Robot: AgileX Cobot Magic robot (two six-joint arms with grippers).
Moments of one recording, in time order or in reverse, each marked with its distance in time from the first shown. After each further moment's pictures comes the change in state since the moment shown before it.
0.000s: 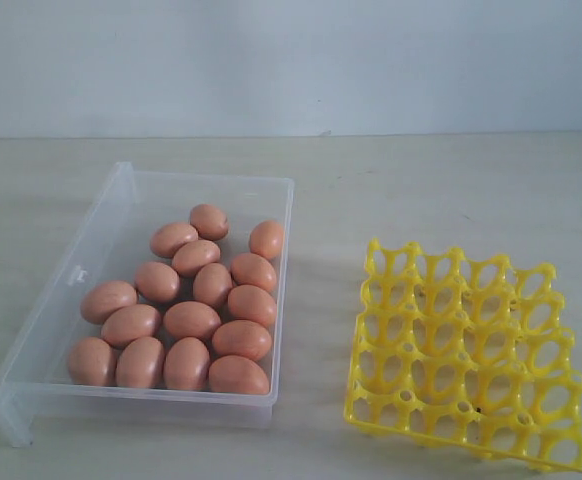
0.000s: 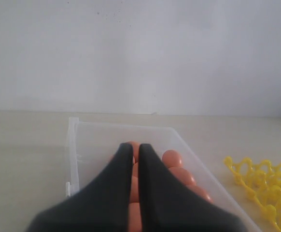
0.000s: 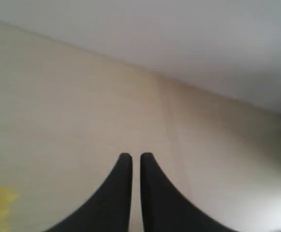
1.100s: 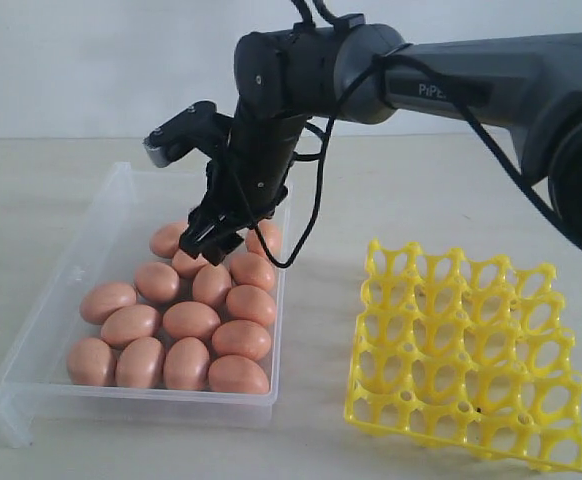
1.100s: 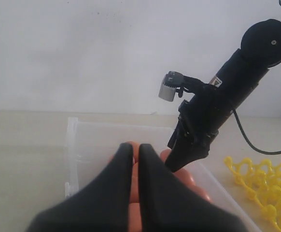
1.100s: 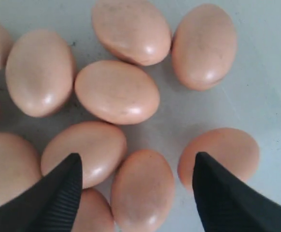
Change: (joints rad) left arm 0.000 0.000 0.000 0.000 0.000 0.000; right arm 0.508 0.977 -0.607 0.779 -0.003 -0.574
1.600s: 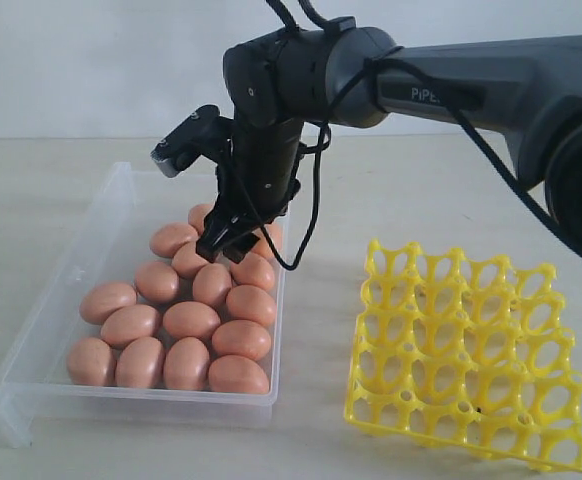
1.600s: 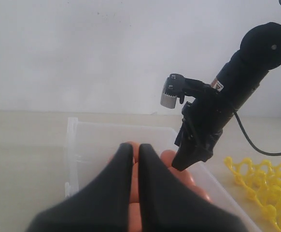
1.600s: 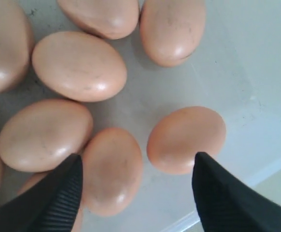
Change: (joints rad) left arm 0.000 0.000 0.000 0.000 0.000 0.000; right arm 0.013 0.000 0.000 -0.144 0.029 0.072
